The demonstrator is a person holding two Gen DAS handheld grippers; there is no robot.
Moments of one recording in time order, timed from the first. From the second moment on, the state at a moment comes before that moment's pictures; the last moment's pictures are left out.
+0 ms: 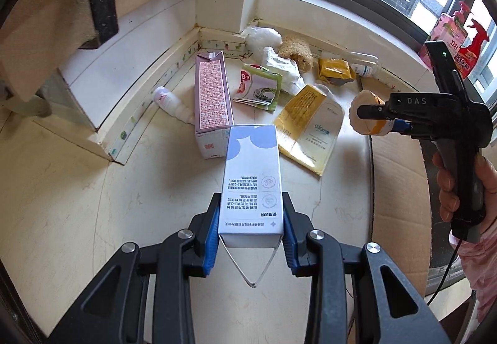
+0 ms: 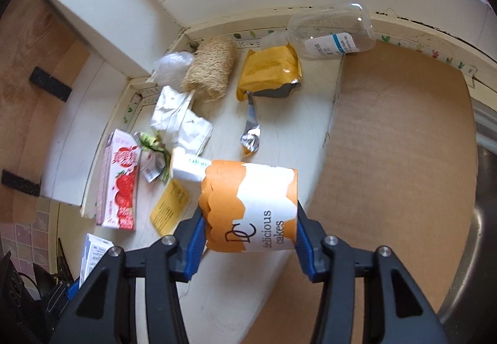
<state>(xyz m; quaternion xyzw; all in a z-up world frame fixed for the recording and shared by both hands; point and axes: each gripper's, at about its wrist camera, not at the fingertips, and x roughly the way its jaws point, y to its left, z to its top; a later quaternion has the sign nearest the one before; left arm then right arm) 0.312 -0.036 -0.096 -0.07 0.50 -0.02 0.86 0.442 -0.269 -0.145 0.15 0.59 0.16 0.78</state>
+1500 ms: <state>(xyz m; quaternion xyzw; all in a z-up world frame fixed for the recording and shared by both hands) -0.064 -0.011 -0.144 -0.07 0.56 -0.05 0.83 -0.024 -0.170 -0.151 0.15 0.65 0.20 0.72</state>
